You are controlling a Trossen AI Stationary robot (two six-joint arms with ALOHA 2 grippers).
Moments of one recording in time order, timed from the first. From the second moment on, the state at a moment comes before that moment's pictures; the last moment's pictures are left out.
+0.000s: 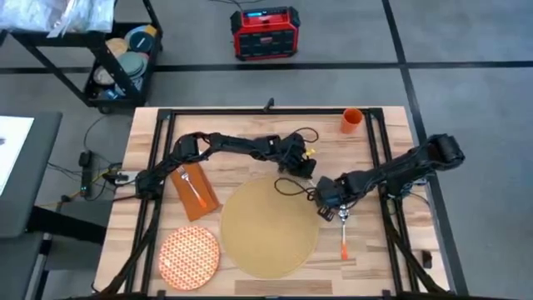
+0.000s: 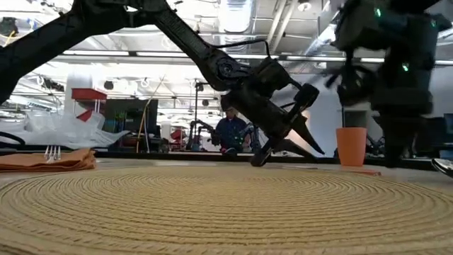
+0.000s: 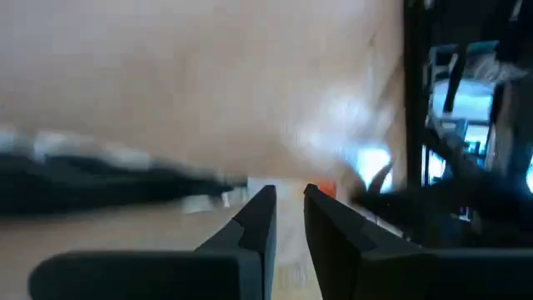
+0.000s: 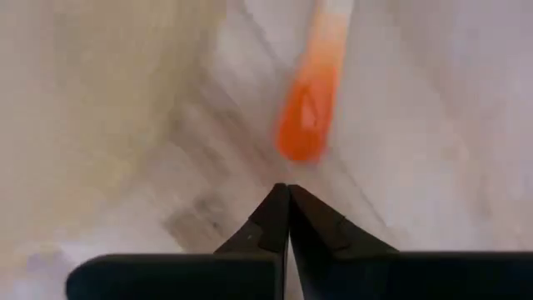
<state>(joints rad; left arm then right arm) 0.27 2.36 1.74 -0.07 0.43 -0.99 0.21 1.47 0.74 -0.67 0.18 0.86</state>
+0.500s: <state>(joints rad) 0.38 2.32 1.74 -0.21 0.47 -0.75 -0.05 1.48 0.79 -0.64 0.17 0.86</state>
